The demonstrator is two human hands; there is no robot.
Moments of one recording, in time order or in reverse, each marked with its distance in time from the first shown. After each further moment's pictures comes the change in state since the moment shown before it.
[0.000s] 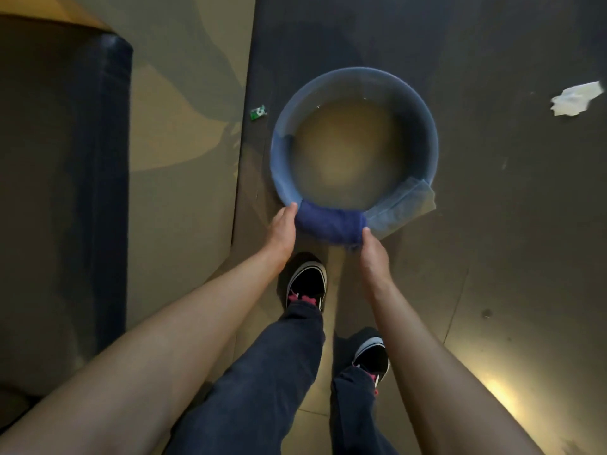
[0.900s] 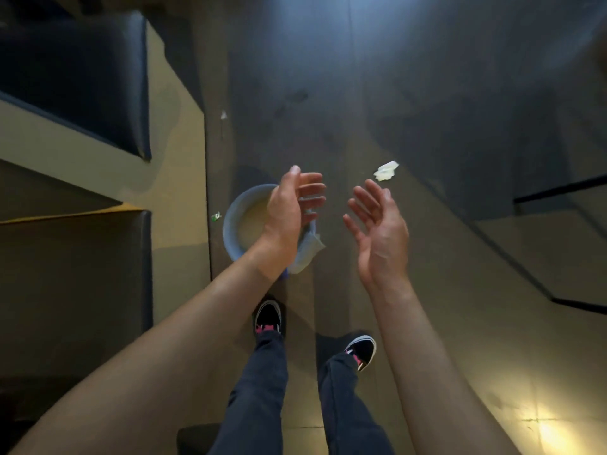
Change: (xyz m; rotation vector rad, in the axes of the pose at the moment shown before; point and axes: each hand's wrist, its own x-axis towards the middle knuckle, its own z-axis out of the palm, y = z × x) left_hand -0.421 0.235 0.135 -0.089 -0.257 0.482; right_hand -0.329 -0.225 -0.264 0.755 -0.013 -0.437
